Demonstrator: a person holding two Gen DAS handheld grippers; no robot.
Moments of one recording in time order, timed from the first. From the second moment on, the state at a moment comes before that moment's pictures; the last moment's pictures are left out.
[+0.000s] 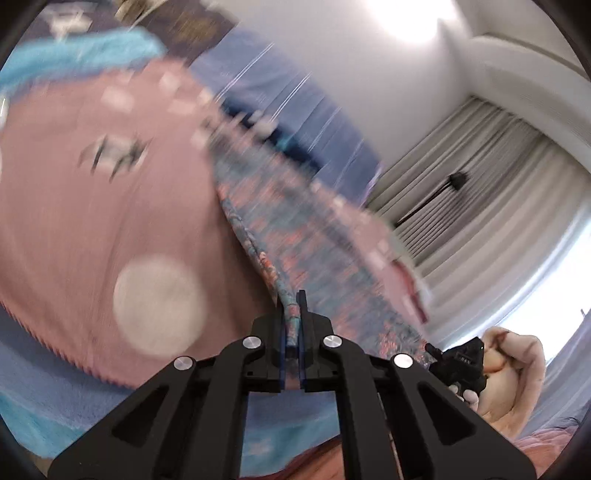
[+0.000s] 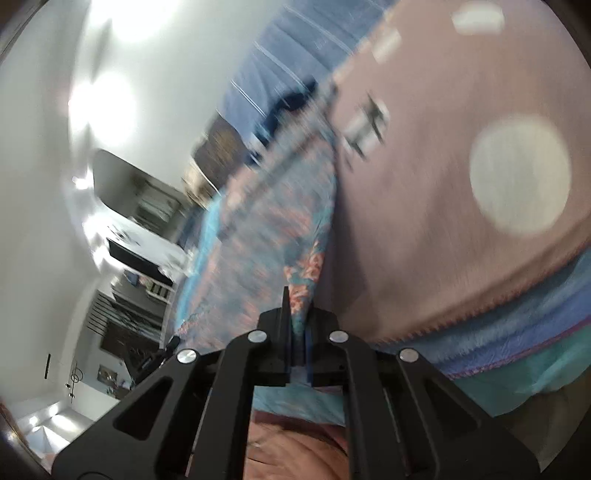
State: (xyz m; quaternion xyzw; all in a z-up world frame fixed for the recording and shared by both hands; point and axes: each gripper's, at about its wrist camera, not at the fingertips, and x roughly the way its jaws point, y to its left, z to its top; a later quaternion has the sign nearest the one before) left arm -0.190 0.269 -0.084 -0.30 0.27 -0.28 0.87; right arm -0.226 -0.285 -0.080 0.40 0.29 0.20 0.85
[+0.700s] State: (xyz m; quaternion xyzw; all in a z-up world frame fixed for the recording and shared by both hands) left arm -0.223 0.260 -0.007 -0.25 0.15 -0.29 0.91; right arm -0.244 -0.288 0.005 0.31 0.18 0.18 0.92
